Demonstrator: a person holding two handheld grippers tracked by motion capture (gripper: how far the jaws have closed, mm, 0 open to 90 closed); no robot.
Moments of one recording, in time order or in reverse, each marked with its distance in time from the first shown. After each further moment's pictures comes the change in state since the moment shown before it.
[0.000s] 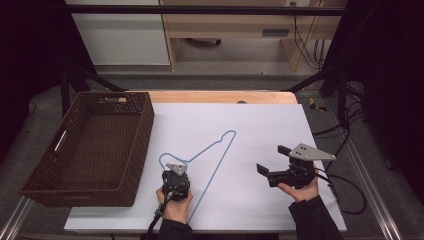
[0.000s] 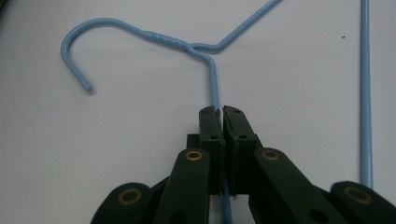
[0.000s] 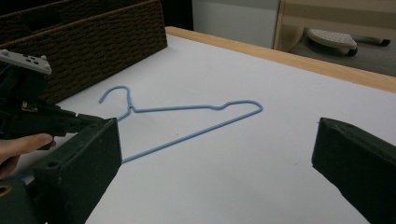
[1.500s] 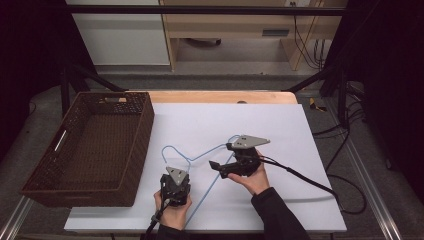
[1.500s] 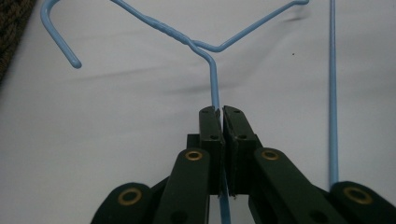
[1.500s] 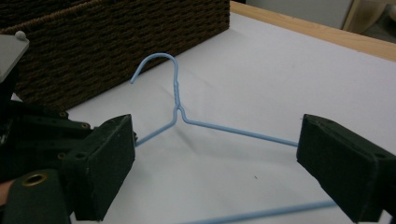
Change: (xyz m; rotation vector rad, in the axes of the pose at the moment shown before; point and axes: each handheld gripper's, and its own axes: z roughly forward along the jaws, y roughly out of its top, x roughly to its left) left arm -0.002 -0.006 -0.023 -0.122 -0.065 0.070; right arm 0.058 0.019 0.118 0.114 0.183 -0.046
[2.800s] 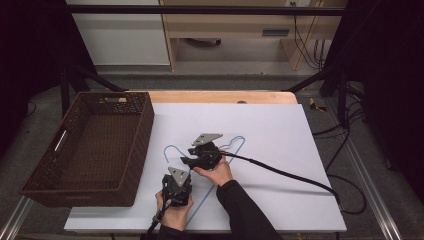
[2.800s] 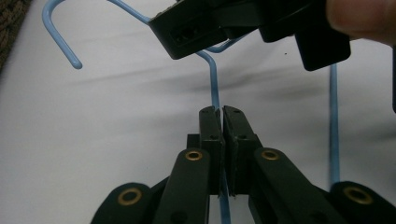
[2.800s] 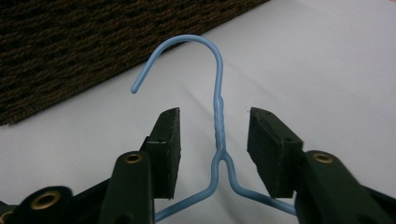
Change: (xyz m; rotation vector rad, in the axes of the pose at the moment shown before) left arm -0.004 -0.001 0.000 -0.010 -0.008 0.020; right arm 0.021 0.005 0.110 0.127 0.073 -0.042
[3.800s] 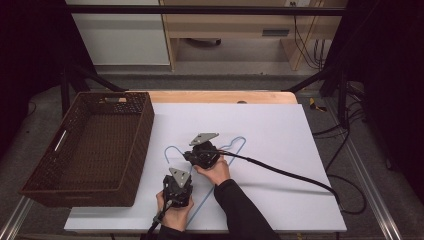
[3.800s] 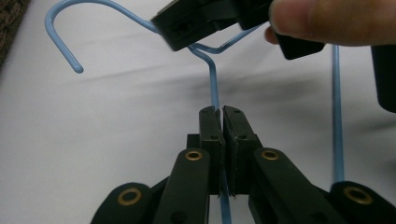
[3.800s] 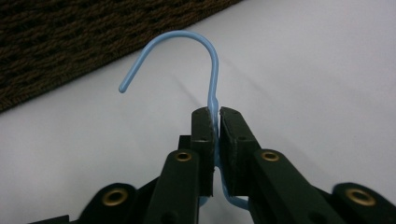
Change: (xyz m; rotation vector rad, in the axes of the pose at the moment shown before) left arm -0.002 -0.002 0.001 -0.004 0.000 0.015; right arm -0.001 0.001 0.009 0.033 -0.024 -0.017
